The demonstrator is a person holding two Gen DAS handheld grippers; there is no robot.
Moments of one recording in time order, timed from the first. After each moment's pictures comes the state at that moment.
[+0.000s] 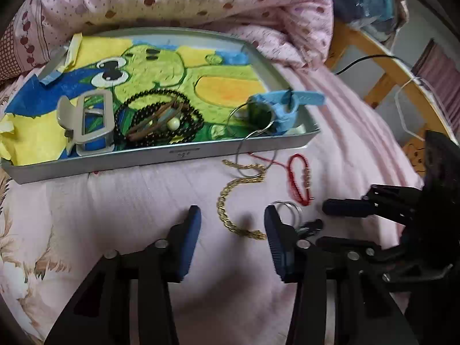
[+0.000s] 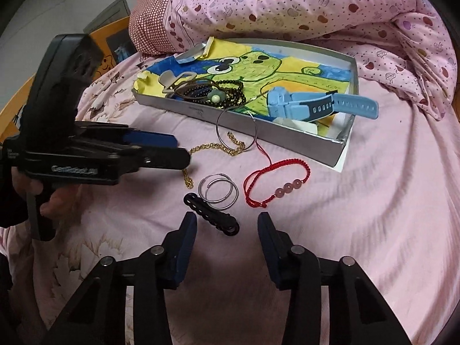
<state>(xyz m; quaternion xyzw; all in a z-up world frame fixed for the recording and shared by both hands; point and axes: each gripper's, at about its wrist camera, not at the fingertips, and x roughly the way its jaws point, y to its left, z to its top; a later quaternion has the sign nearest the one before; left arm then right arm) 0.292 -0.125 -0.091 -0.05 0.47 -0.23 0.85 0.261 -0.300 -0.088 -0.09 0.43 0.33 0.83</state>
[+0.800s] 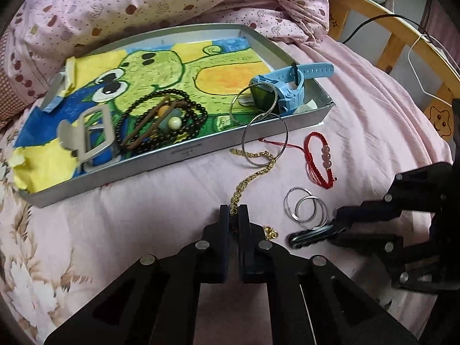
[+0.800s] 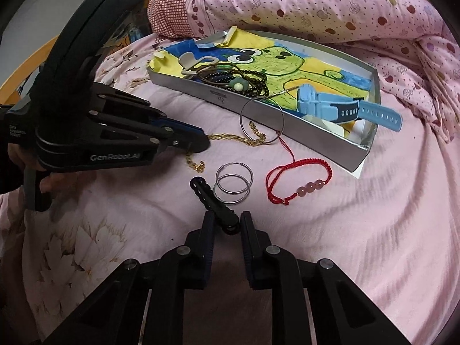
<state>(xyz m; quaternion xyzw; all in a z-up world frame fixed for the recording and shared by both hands) 0.285 -0.141 -0.094 0.06 0.47 -0.20 0.86 0.249 -0.282 -0.093 -0.15 0.42 0.35 0.82</state>
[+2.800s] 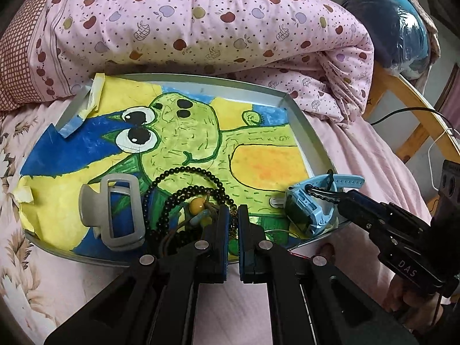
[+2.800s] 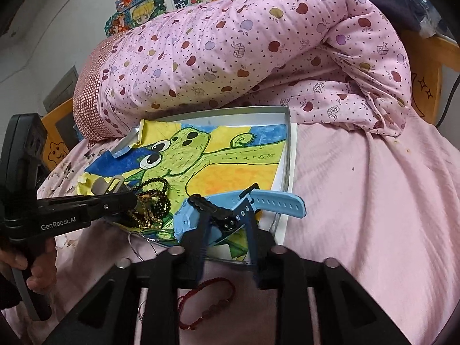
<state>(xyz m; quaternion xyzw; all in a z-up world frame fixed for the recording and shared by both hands) 0.349 -0.113 -0.052 -0.07 0.41 -0.15 0.90 0.340 -0.332 -0.060 0.04 0.33 0.23 0.92</state>
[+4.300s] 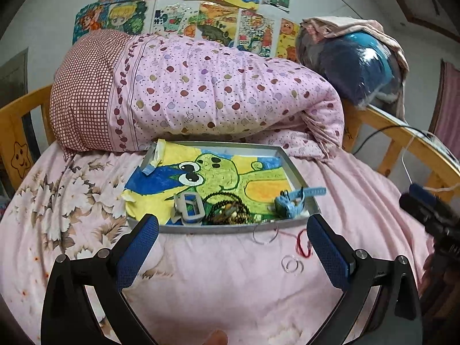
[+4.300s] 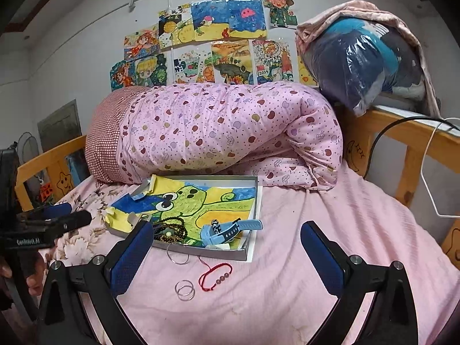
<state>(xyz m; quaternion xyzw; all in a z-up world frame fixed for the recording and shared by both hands) 0.196 -0.087 0.027 -0.03 0.26 -0.10 0.96 0.186 -0.358 0.030 0.02 0.18 0.16 0.97</state>
